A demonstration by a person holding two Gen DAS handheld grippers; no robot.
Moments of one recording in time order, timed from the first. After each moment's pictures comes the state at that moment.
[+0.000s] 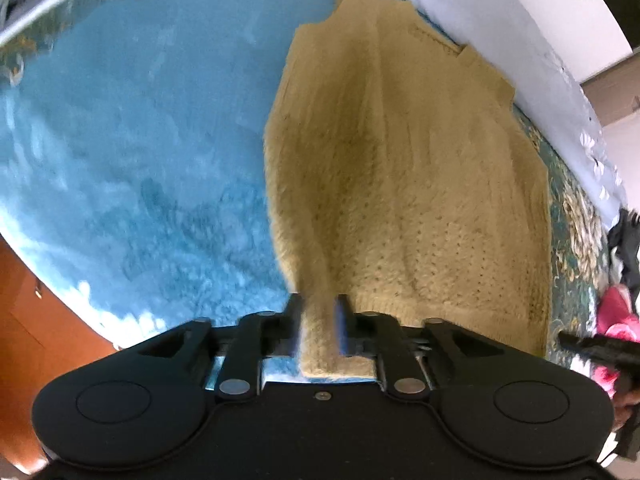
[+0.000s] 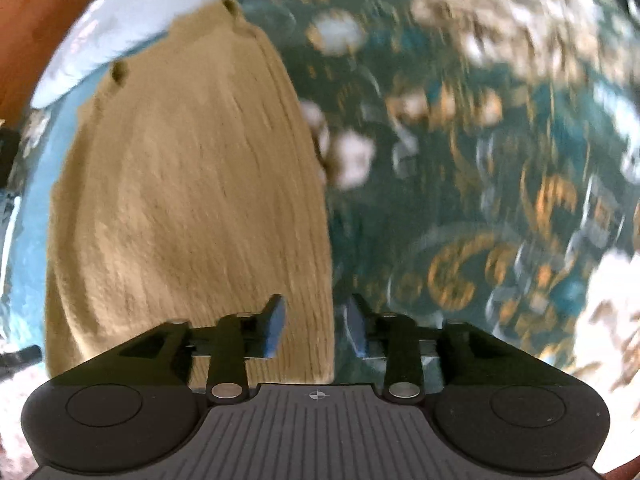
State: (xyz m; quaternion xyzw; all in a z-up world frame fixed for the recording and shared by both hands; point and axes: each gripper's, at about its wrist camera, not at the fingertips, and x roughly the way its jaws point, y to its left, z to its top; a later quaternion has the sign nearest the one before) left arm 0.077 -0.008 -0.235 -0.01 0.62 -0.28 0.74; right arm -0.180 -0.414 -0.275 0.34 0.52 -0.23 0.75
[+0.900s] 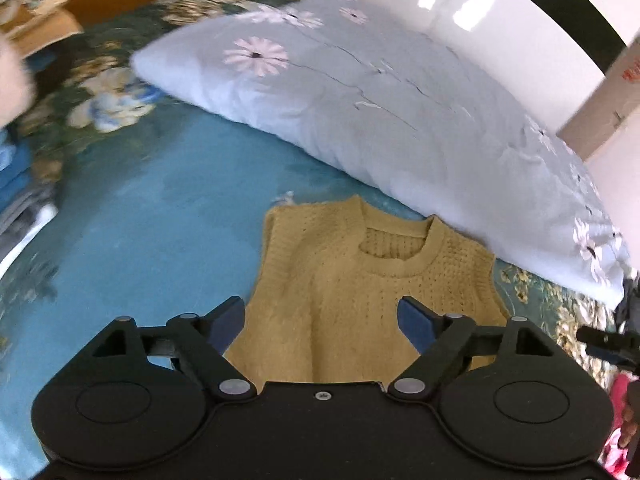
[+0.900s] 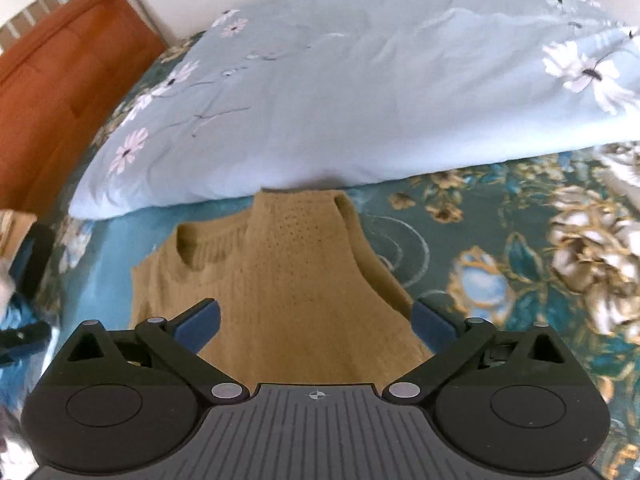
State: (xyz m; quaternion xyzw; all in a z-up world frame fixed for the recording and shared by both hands) left arm 0.283 -0.168 -0.161 0.01 0.49 -0.33 0.81; right arm 0.035 -0.488 -0.216 0.32 0.40 -0.23 0.83
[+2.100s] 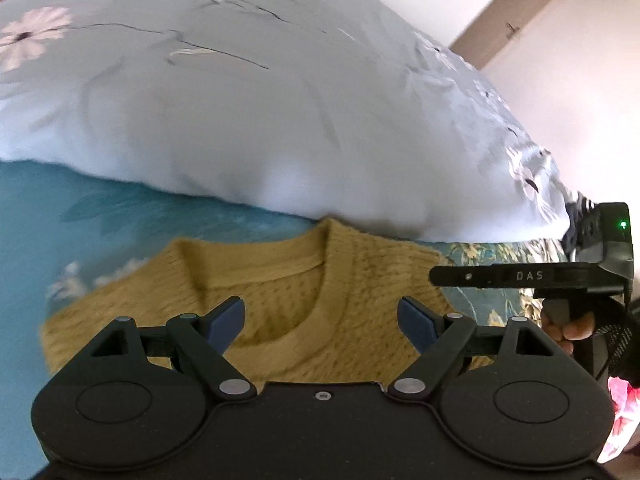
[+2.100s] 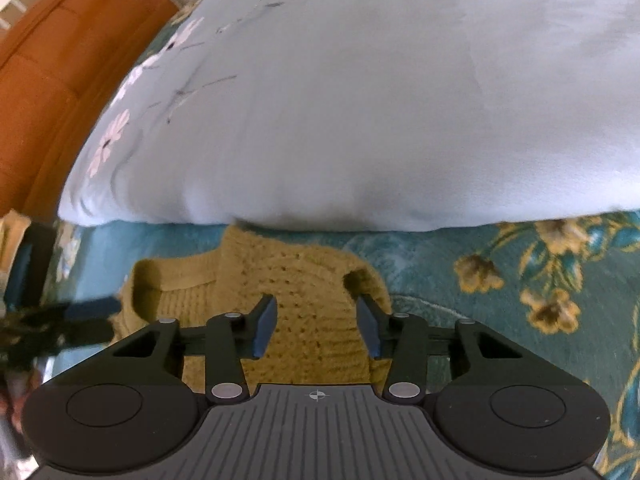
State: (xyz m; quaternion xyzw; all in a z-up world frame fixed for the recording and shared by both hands) left arm 0.343 -0.367 -0.261 0.06 0.51 -0.52 0.68; right arm 0.160 -0.589 -0.317 0.36 0.44 -0.13 0.81
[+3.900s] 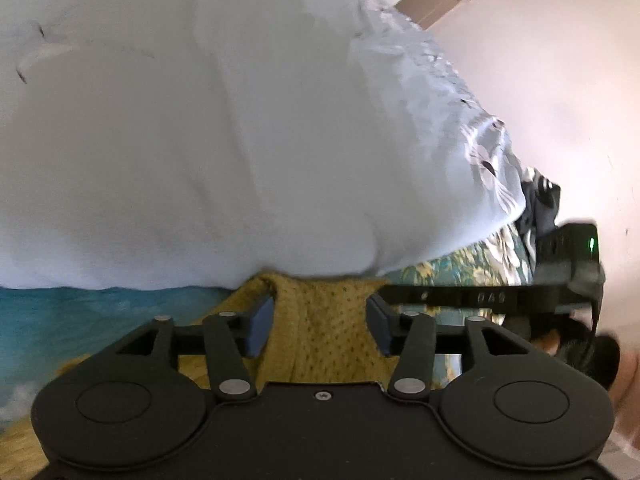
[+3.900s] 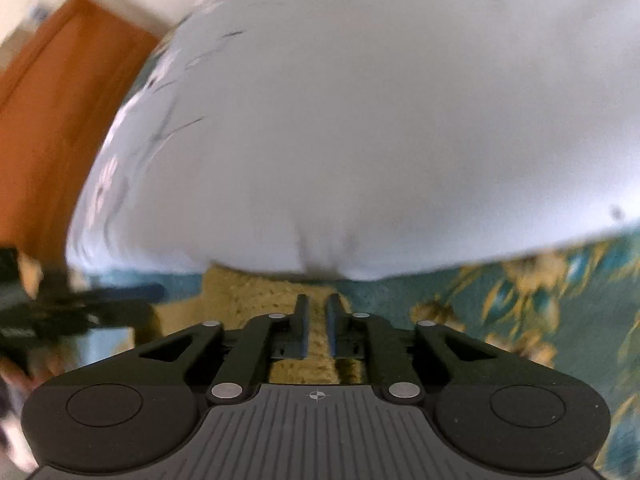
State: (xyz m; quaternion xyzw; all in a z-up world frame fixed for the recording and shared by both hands) left arm 0.359 -0.461 -0.272 0.07 0.53 -0.59 0.60; right arm 0.161 -0.621 -0.311 0.38 0.42 -0.14 0.81
